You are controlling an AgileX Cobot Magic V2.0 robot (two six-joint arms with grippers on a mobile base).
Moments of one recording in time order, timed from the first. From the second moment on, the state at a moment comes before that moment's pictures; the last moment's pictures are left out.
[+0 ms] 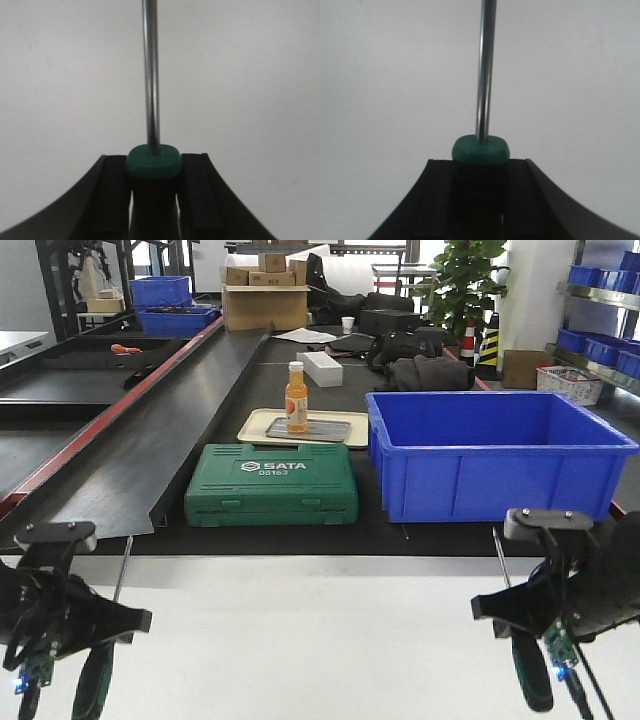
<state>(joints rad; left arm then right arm) -0.14 1.61 -1.16 -0.24 0.53 0.11 0.07 1.64 -1.25 0.11 0.67 -0.03</state>
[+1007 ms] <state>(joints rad) -0.15 1.30 -1.16 -0.25 0.46 0.12 0.07 1.31 -1.25 0.11 0.63 -0.08</state>
